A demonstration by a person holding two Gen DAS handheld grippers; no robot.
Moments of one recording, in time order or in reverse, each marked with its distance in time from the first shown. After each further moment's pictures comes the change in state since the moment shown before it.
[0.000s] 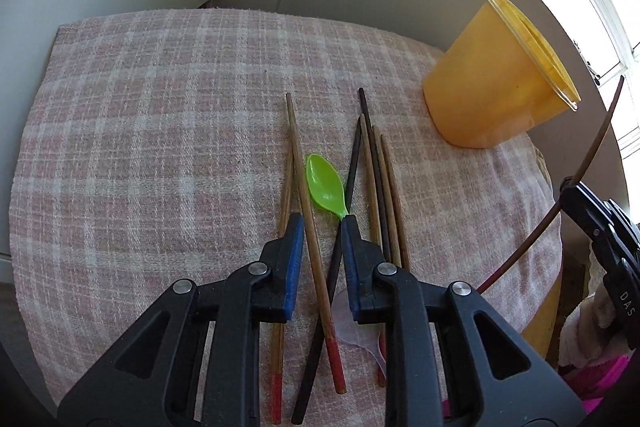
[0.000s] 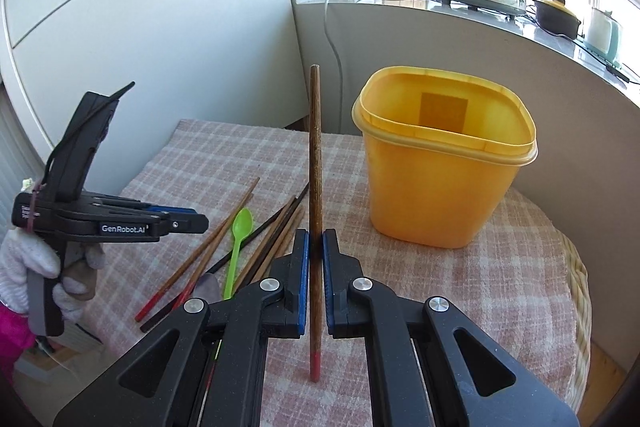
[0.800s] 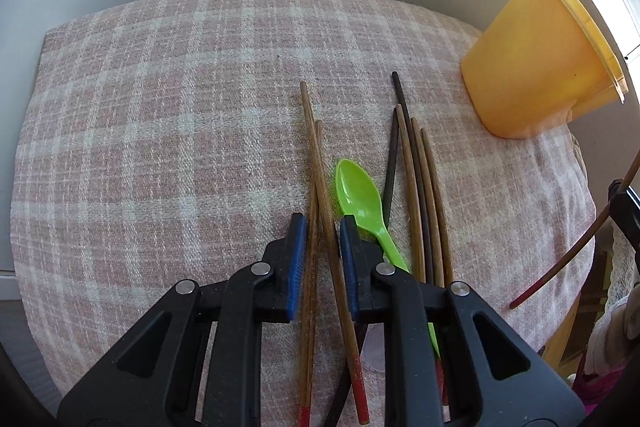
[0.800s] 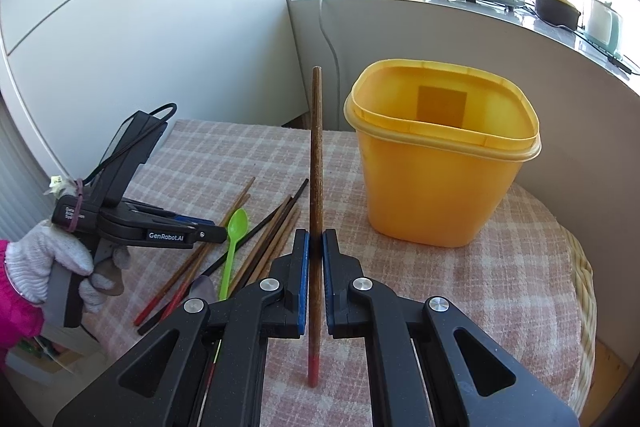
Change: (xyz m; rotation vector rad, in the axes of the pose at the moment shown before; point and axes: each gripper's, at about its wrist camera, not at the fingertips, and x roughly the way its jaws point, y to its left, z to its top) left arm 0.060 -0.024 0.022 0.040 0.064 0.099; right arm 0.008 -0.007 0.002 0.018 0.013 0.012
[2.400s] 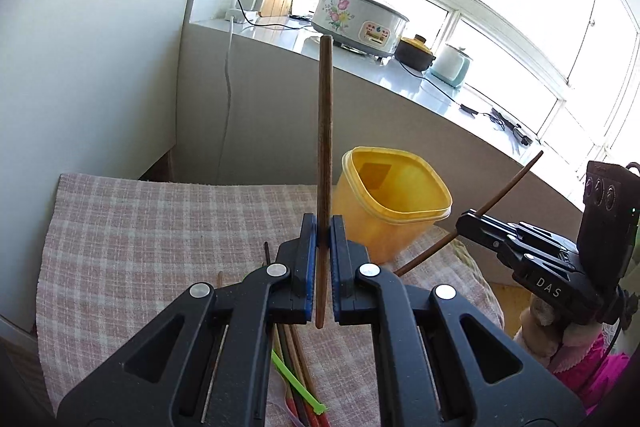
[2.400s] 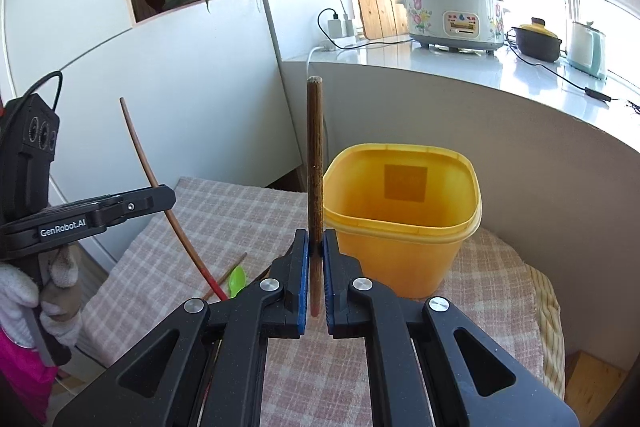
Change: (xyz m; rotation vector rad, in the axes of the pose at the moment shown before) left arm -0.189 -0.035 -0.012 0.071 -0.551 -0.211; right arm -0.056 -0.022 0.041 0.030 -0.165 0.012
